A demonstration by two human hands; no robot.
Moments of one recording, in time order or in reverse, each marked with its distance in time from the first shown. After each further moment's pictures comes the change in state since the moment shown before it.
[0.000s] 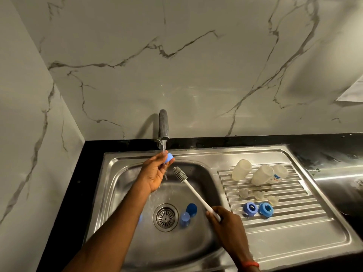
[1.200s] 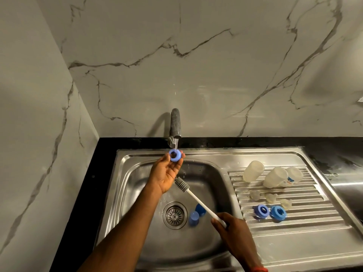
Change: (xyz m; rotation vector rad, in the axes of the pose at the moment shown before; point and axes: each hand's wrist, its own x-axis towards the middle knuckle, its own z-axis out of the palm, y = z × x) left_hand -0.008 -0.005 -0.007 -0.233 -0.055 -0.048; right_hand -0.005 -0.001 0.008 -0.065 -0.166 0.028
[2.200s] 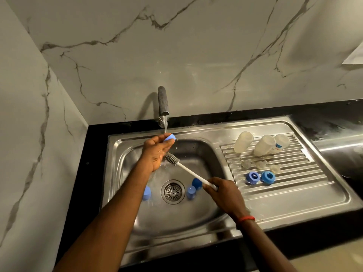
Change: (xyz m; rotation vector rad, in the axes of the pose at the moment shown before) left_hand -0.006 0.004 0.000 0.596 0.012 0.162; right_hand 0.015 0.002 0.007 -0.020 0.109 -0.097
